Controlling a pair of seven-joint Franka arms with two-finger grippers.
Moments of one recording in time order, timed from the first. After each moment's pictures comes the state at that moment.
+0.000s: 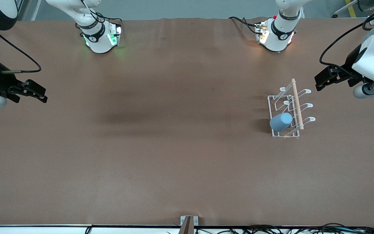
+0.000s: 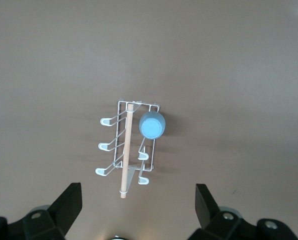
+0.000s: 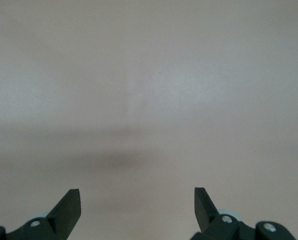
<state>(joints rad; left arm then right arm) 0.46 0.24 -0.82 -1.20 0.23 1.33 -0.38 -0.05 0.01 0.08 -1.64 0.01 1.70 0.06</state>
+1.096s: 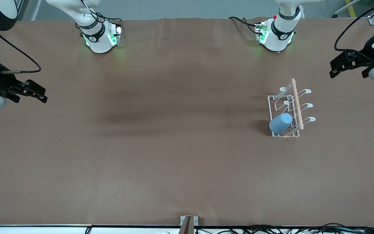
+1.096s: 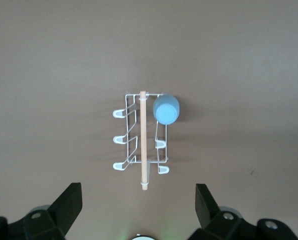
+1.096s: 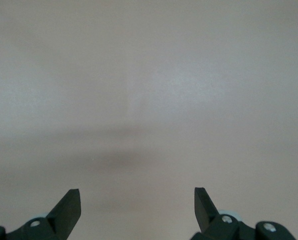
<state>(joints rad) 0.04 -0.04 -0.16 -1.50 0.02 1.45 -0.08 -0.05 0.01 0.08 -1.64 0.01 1.70 0.06</state>
